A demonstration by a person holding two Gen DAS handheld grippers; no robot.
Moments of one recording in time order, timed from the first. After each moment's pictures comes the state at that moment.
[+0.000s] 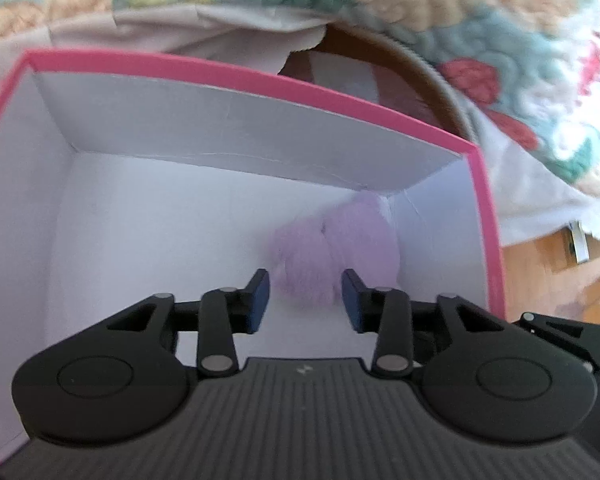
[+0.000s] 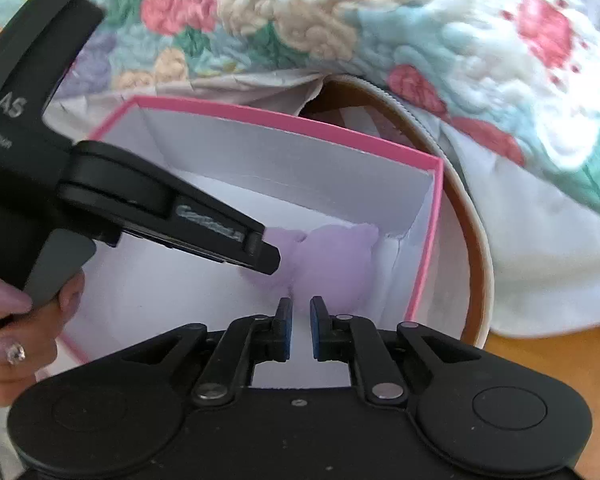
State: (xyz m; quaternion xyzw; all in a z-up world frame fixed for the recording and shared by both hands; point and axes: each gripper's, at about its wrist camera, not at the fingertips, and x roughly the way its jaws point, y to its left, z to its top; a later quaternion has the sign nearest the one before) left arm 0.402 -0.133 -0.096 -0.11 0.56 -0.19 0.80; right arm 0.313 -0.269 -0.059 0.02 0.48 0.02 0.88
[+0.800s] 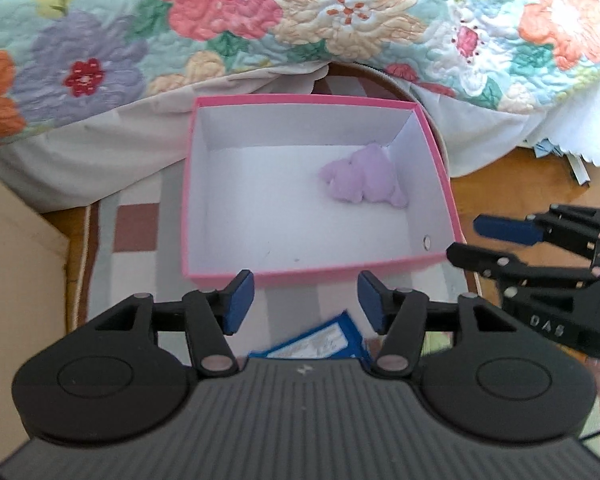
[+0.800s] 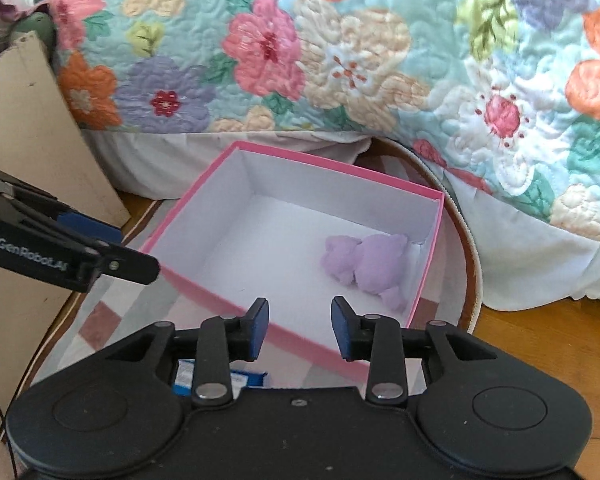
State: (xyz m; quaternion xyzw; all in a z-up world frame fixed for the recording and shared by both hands) left arm 0.275 -0.048 0.046 0.01 0.53 -0.16 0.83; right arm 0.212 -0.217 0.042 0.02 0.44 0.06 0.90
